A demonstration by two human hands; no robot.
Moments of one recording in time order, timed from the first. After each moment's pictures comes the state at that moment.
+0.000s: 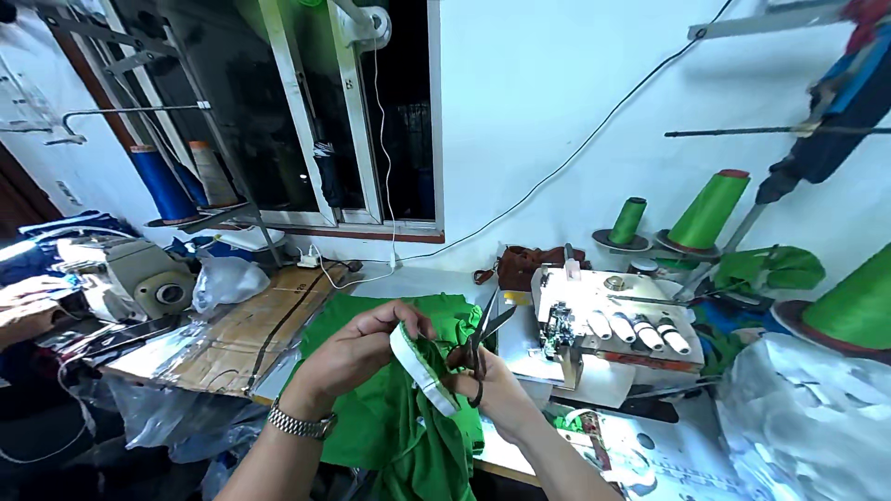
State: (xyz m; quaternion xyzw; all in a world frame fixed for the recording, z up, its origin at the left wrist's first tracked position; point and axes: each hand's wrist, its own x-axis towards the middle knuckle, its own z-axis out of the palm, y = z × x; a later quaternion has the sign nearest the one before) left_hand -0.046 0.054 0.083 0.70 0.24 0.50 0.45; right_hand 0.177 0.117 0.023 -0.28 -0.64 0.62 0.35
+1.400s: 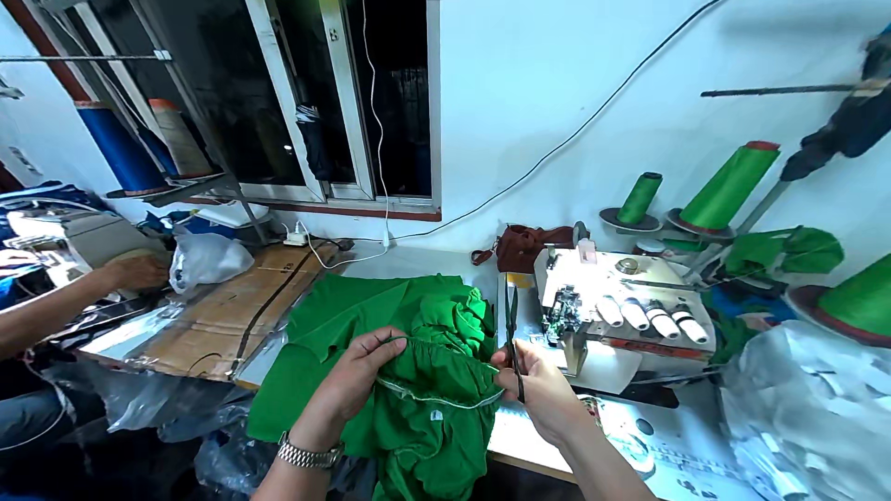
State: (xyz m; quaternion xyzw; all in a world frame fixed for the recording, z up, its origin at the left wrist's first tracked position) left_hand -0.033 0.056 0.015 0.49 0.50 0.57 0.44; right_hand 0.217 0.125 0.012 -0.42 -0.56 0.61 0.38
